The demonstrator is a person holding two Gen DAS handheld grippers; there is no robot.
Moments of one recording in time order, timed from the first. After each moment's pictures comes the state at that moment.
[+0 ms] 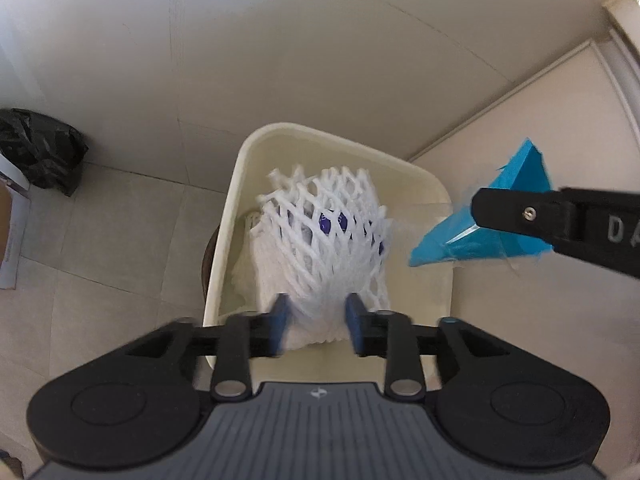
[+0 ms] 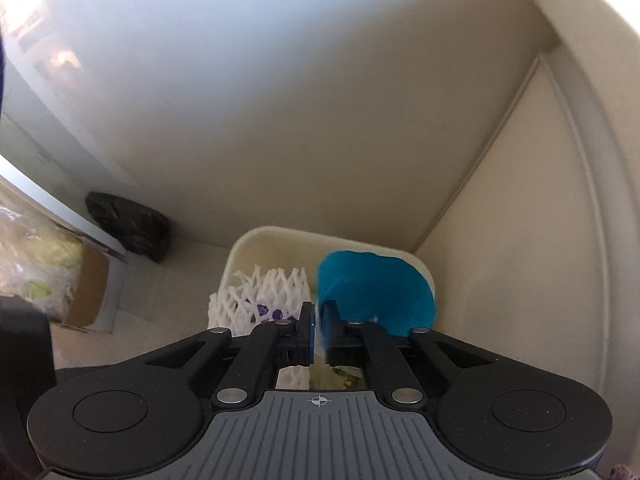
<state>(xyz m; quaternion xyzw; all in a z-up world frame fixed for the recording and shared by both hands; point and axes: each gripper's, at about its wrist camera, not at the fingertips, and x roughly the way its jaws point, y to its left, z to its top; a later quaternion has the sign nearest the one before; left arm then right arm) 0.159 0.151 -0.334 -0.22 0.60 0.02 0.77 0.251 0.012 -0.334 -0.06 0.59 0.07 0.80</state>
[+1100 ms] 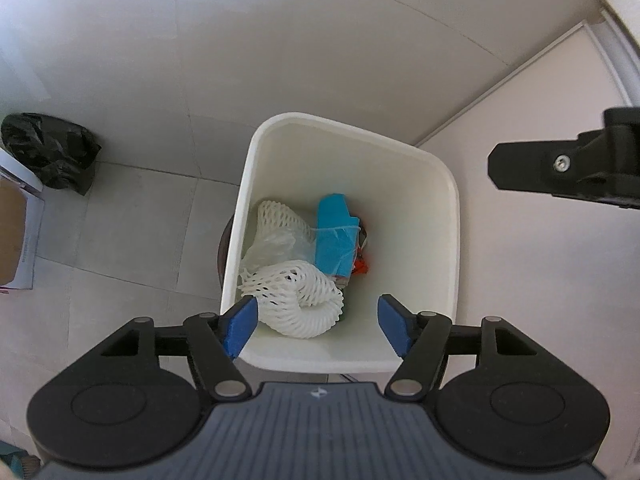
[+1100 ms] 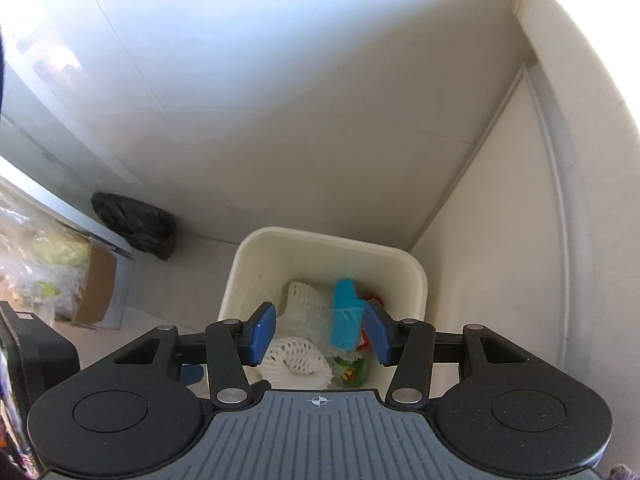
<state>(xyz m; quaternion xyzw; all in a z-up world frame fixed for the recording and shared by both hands) 0.147 0.151 -0.313 -0.20 0.61 0.02 0.77 0.245 0.004 -0.310 -0.06 0.59 0.08 0.80</state>
